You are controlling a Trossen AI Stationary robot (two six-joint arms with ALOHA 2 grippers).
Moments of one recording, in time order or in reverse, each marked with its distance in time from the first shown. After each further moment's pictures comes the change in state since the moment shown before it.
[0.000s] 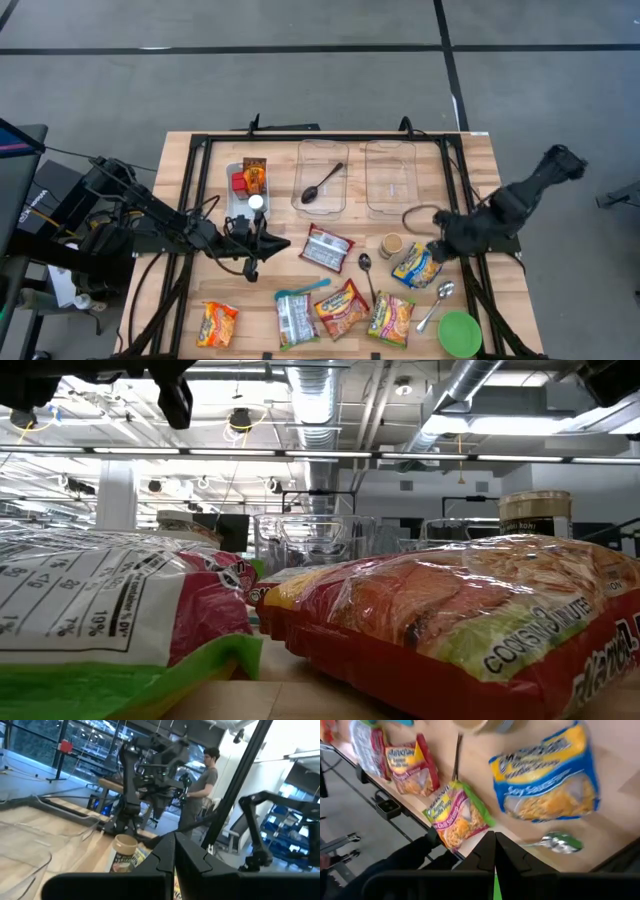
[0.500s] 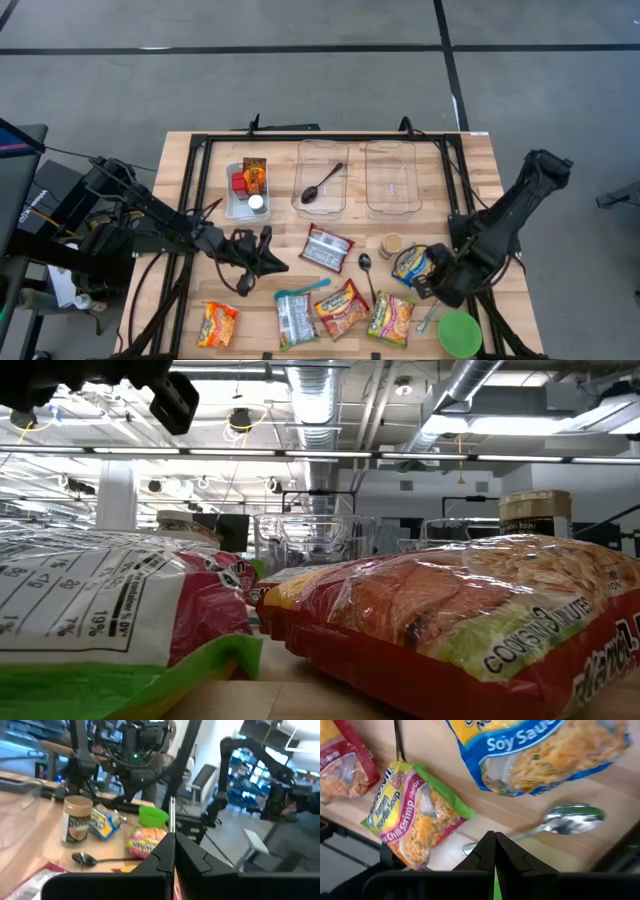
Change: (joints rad) left arm 0.000 0.000 0.000 -0.158 0.289 -0.004; right arm 0.256 0.405 0.005 0.144 0.064 0.376
